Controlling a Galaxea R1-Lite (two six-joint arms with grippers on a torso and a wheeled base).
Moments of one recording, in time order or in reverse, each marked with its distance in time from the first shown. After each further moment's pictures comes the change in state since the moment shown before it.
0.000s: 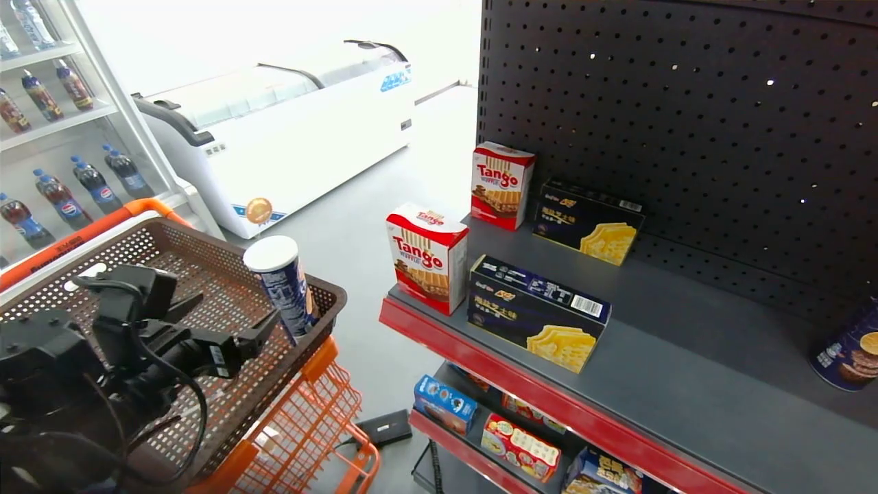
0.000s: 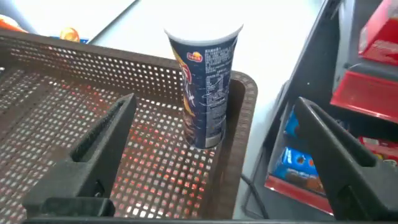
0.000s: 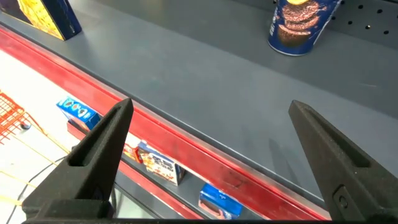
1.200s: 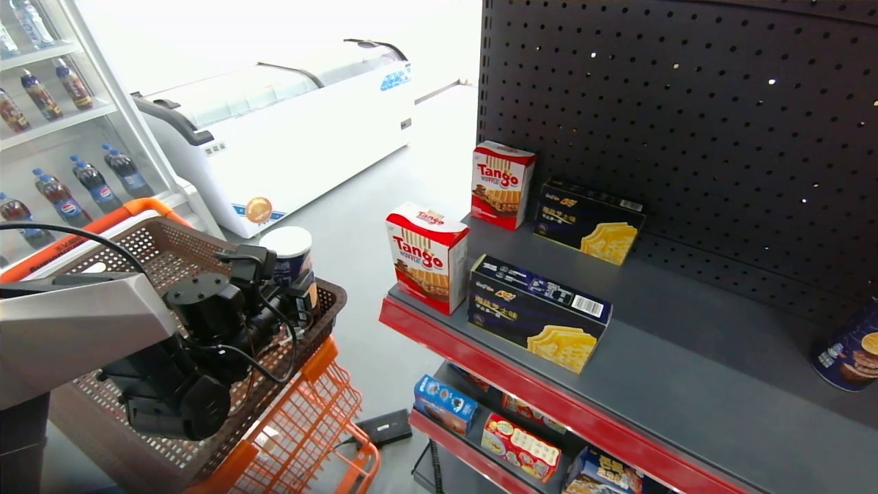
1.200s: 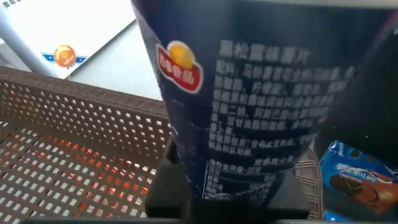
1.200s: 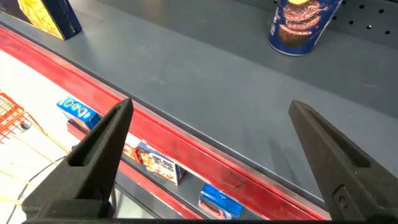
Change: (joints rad) left arm 0.000 0.528 -0.530 -0.084 0.000 0.006; right arm 0.000 0.000 0.000 0.000 0.000 0.000
